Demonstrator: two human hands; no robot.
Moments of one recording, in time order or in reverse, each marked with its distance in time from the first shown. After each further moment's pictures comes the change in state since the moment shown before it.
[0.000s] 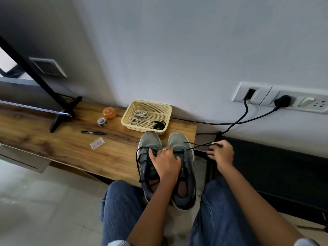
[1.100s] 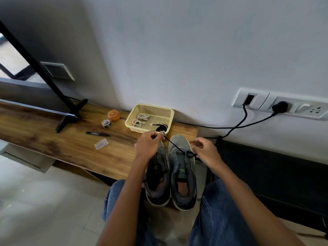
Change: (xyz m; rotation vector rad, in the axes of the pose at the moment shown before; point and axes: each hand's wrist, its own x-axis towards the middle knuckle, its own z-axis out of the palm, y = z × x) left_hand 0.041 -0.036 -0.096 -0.559 -0.128 -0.040; right_hand -0.066 -0.054 0.014 -0.441 -0.451 -0.344
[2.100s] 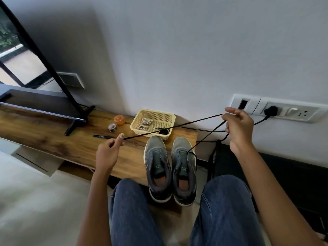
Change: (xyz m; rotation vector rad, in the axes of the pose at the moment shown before) left_hand -0.059 -0.044 -0.106 -0.231 0.250 -0.024; right_hand -0.035 -0.077 -0.080 0.659 0.539 -0.068
